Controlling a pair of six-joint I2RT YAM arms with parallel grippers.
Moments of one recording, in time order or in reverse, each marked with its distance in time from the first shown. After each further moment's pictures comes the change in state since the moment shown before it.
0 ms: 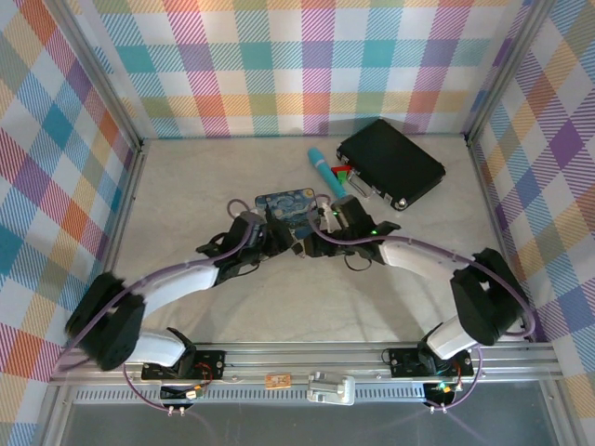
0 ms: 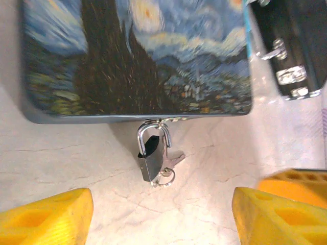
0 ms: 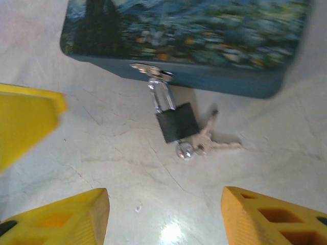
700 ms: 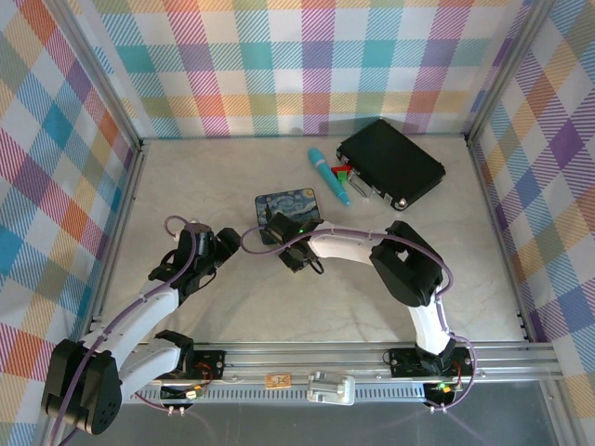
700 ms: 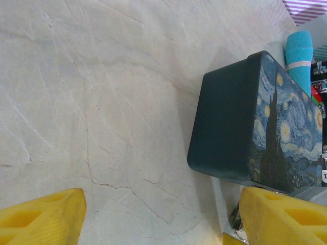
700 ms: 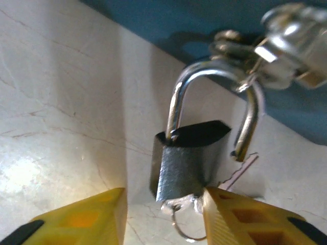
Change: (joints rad) left arm 0.312 -0.315 -0.195 -0.151 -0.037 -0.030; right arm 0.230 0.472 0.433 -0.363 0.484 -0.232
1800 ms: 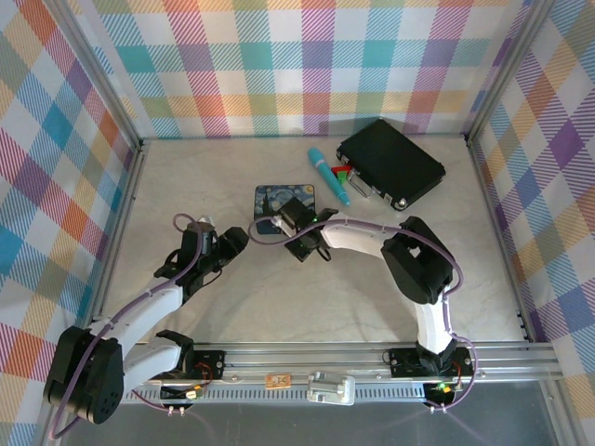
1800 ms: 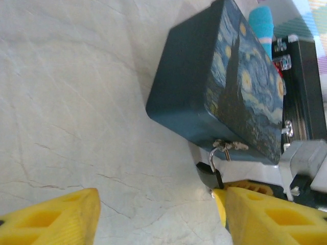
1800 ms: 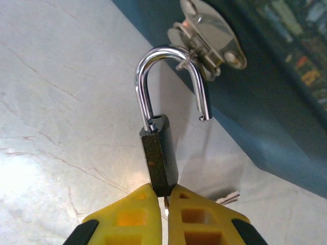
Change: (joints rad) left arm -0.030 0.075 -0.027 0.184 0.133 -0.003; right arm -0.097 -0.048 -0.034 0.123 -0.164 -0.259
